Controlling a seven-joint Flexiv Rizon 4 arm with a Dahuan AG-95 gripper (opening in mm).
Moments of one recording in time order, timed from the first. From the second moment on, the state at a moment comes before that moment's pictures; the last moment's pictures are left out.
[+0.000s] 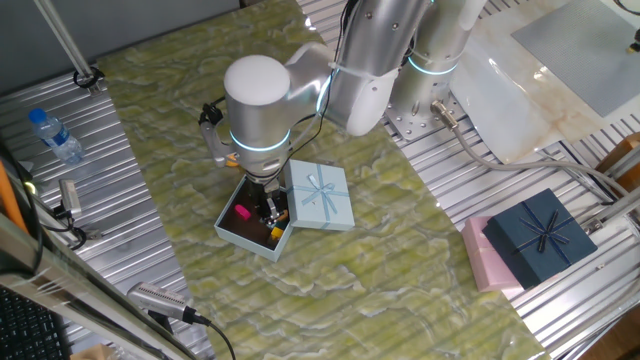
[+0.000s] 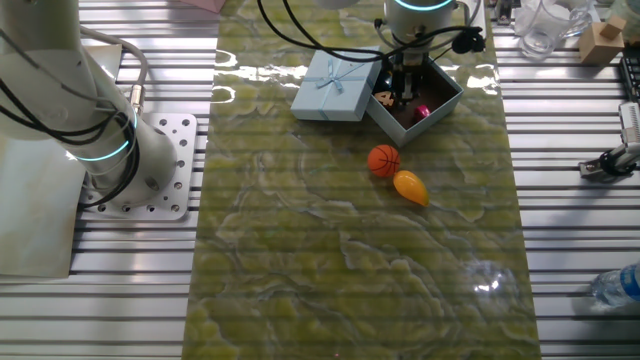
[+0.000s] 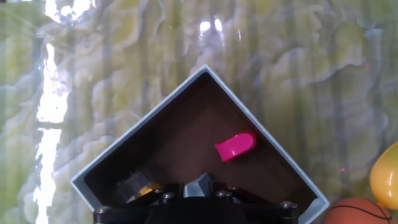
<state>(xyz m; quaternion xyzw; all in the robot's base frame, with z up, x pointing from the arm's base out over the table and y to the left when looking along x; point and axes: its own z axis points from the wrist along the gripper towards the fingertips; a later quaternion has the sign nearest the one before) 0.522 0.140 0.034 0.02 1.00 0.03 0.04</state>
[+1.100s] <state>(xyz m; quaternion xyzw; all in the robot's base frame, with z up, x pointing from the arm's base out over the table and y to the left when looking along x) 0.525 0.139 0.040 0.02 1.00 0.02 0.05</state>
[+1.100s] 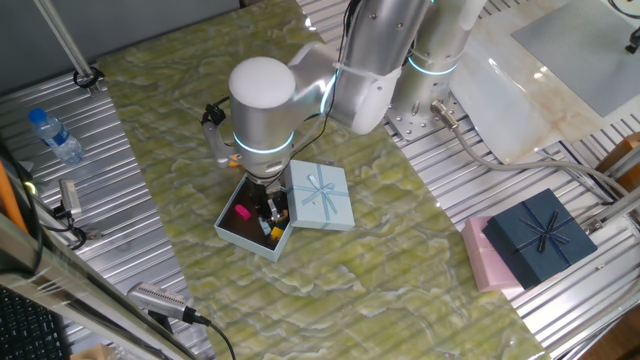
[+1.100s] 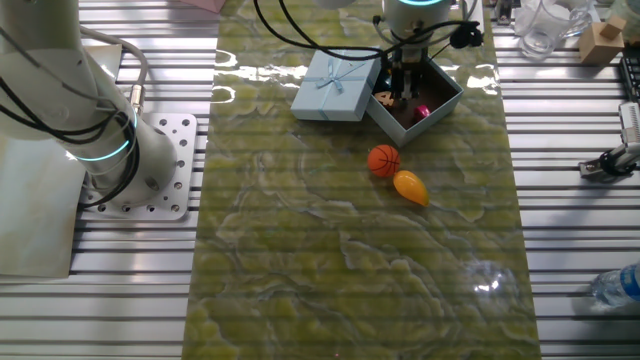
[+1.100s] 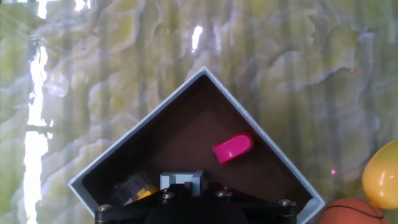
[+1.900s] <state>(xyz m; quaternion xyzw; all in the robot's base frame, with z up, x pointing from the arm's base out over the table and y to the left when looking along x) 0.522 0.105 0.107 -0.01 1.00 0.01 0.04</state>
